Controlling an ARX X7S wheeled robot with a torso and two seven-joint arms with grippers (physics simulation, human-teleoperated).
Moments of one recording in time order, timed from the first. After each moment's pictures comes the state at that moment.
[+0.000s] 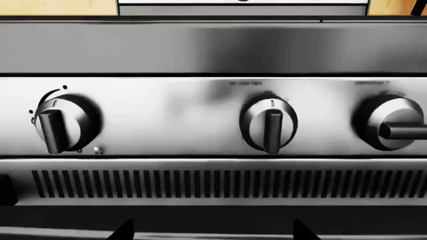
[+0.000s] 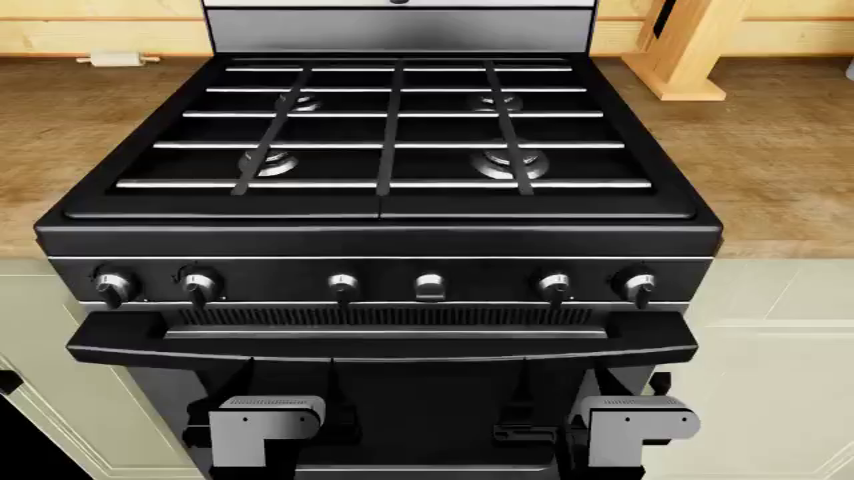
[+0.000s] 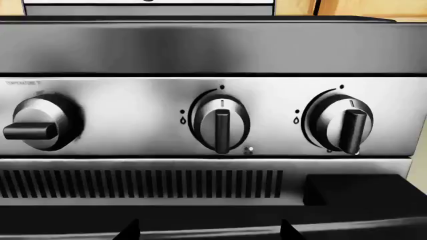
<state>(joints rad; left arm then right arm) 0.00 0.00 0.00 0.00 0.00 0.00 0.00 0.00 0.00 0.00 0.00 0.00 0.00 0.00</state>
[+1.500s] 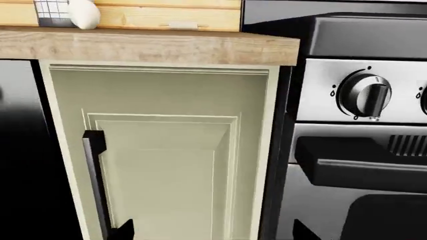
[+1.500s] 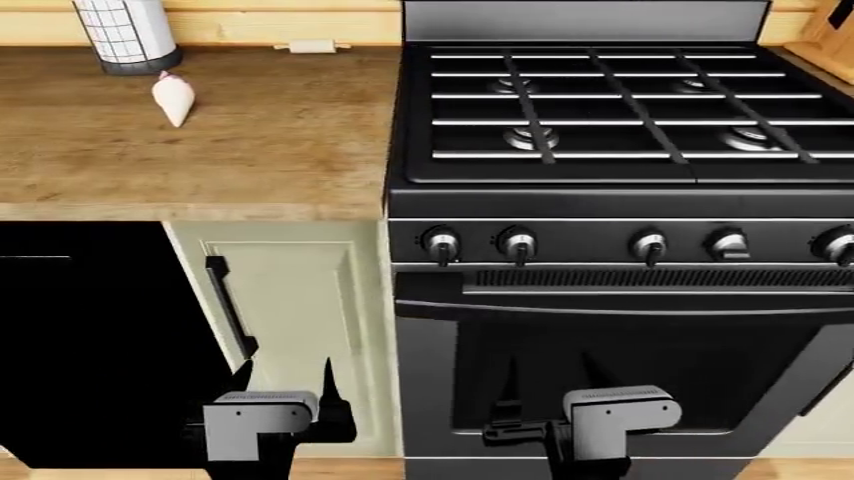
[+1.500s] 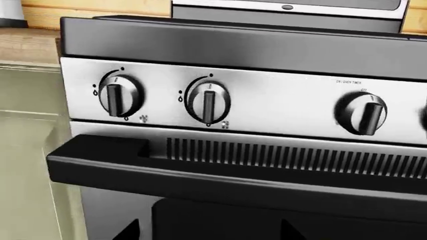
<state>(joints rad) -0.02 -0.11 0.10 -0.02 -0.14 -0.02 -0.09 0.04 0.12 -0.16 0.02 0.06 0.00 0.12</state>
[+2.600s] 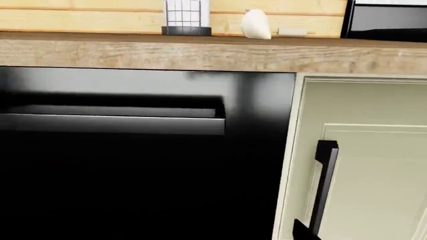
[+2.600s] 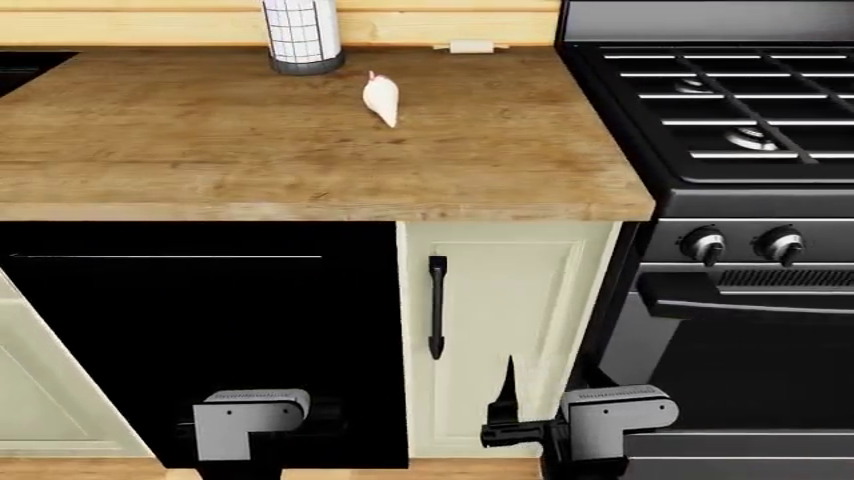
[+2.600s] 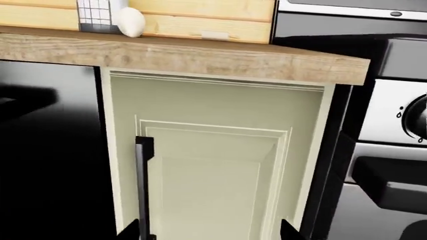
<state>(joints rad) -0.02 -0.16 0.13 0.01 -0.18 -0.02 -0.14 0.05 0.15 -0.21 0.03 0.09 -0.01 0.16</state>
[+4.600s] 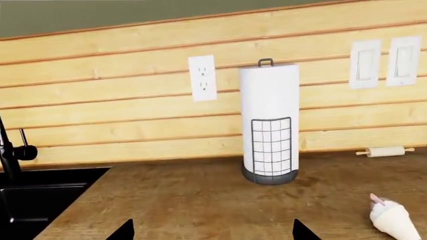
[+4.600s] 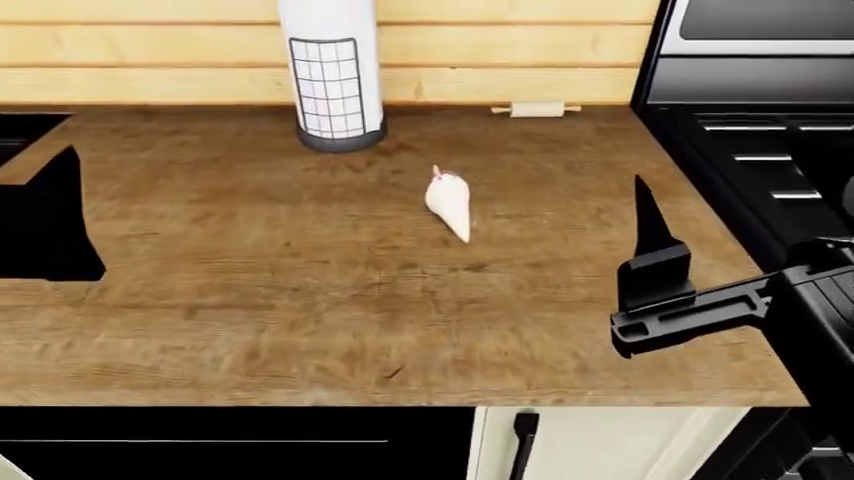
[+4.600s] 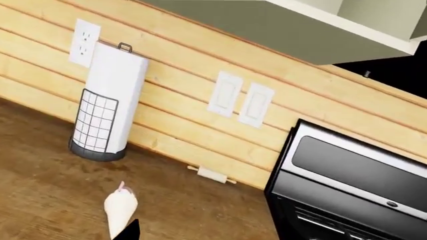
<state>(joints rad) -0.77 -0.94 -0.42 0.69 -1.98 -1.30 -1.11 1.16 0.93 -0.18 -0.90 2.13 1.13 1.43</state>
